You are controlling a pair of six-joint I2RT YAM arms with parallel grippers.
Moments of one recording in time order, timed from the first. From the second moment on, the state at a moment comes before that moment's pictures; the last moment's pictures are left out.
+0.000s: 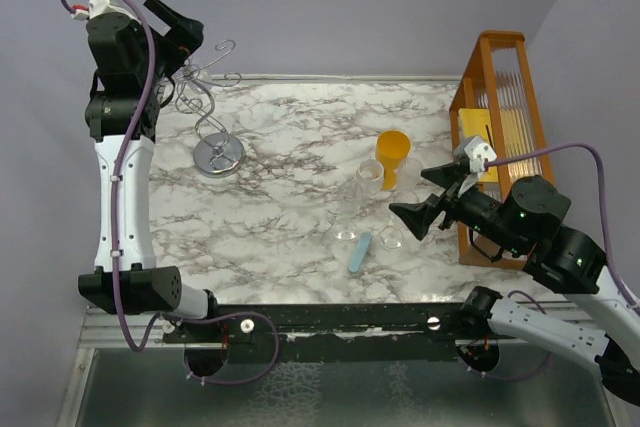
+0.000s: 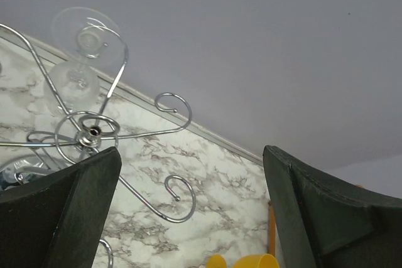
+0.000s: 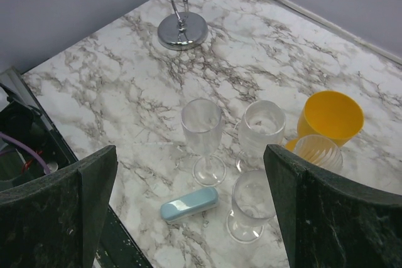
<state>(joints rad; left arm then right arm) 0.05 1.42 1.82 -0.53 0.08 -0.70 0.88 0.68 1.09 -0.55 0.06 0.06</state>
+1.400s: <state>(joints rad) 0.23 1.82 2.04 -0.58 0.02 -1.11 0.88 0.65 1.05 -0.54 0.08 0.03</state>
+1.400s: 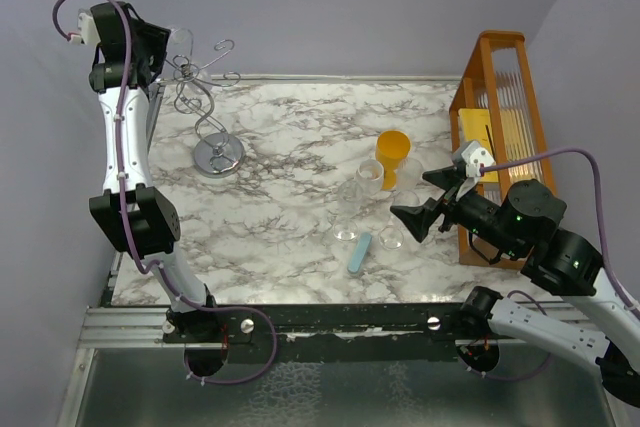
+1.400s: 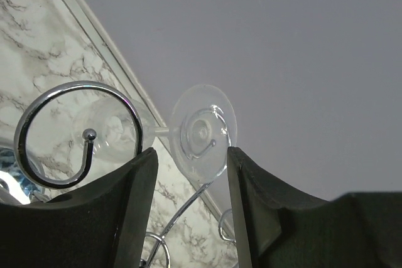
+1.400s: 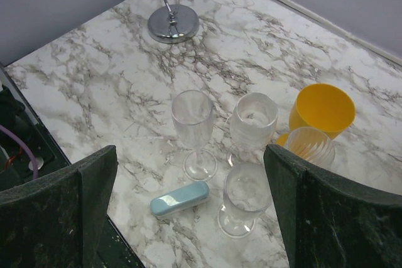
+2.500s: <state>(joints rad) 0.18 1.90 2.15 -0.66 -0.10 -1.18 0.88 0.64 1.04 -0.54 0.09 0.02</state>
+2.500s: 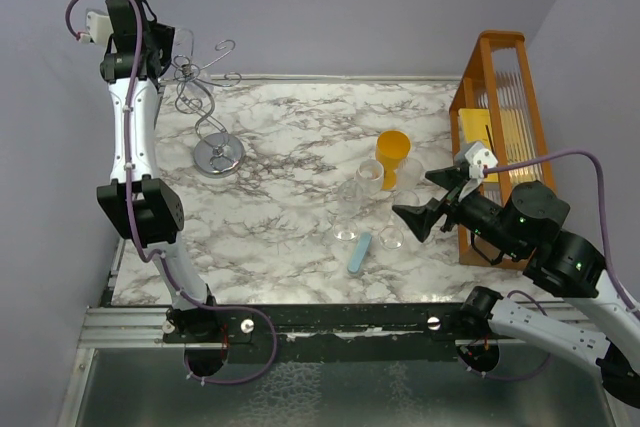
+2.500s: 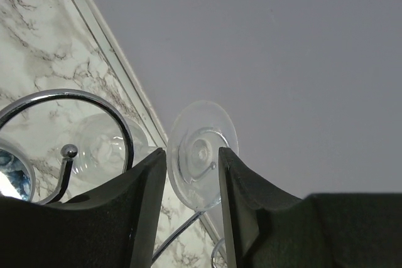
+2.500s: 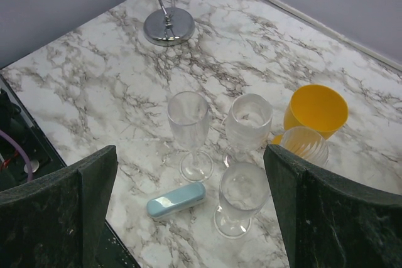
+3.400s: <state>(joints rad) 0.17 1.93 2.19 -0.63 -0.14 -1.18 0.88 0.62 1.04 -0.54 0.12 0.01</state>
